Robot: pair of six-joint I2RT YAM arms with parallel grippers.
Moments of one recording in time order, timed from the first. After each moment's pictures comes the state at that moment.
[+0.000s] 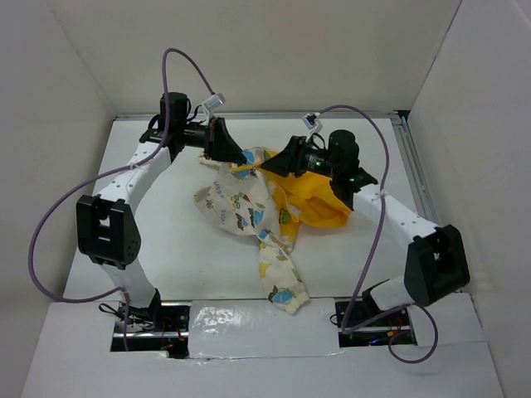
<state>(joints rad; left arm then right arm) -0.20 1.75 1.55 -0.26 1.47 -0.13 0.40 1.46 1.02 0.35 -0.77 0.70</state>
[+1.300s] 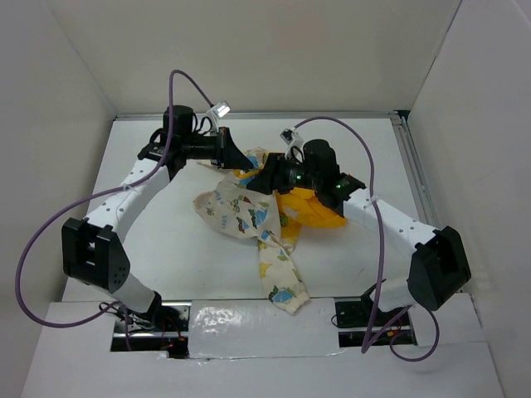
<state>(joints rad) -0.29 1.55 1.38 -0.29 0.95 -0.44 0.59 1.40 1.05 0.01 -0.49 0.62</state>
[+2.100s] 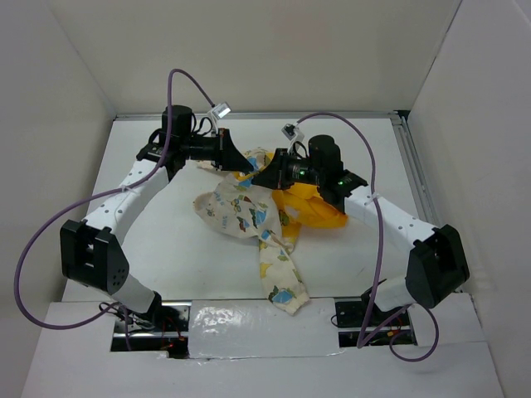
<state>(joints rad) -0.29 1.54 1.38 -0.29 1.03 -0.40 0.54 1.42 1.06 0.08 -0.60 0.63</state>
